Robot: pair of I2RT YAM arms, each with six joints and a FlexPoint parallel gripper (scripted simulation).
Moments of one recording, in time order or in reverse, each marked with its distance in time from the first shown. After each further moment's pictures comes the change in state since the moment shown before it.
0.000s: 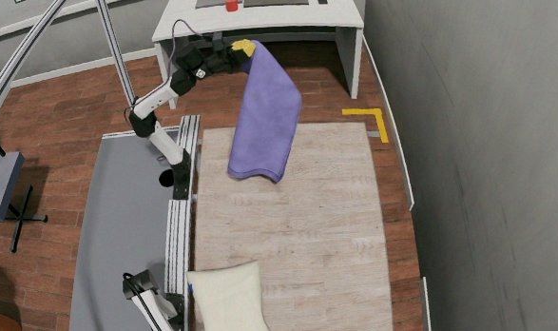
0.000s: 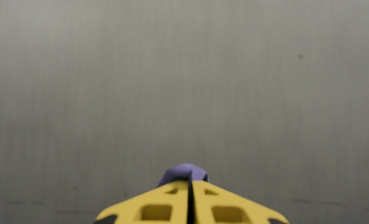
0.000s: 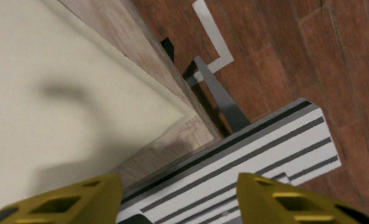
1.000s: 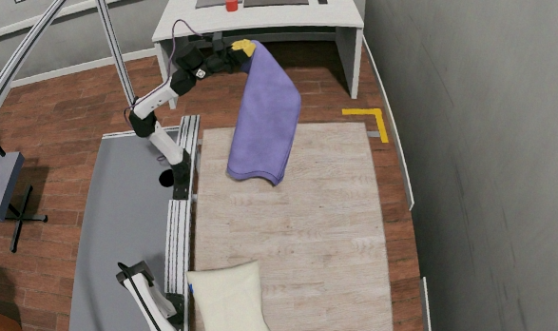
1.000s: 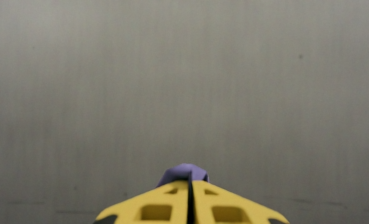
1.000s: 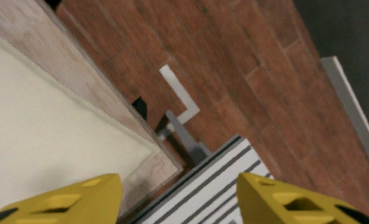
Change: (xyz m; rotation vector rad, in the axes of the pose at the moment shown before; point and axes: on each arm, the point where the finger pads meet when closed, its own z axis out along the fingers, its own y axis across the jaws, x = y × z) left arm 0.000 0.000 0.000 0.000 0.000 0.000; right arm -0.037 -0.018 -0.067 0.157 -0.273 0.043
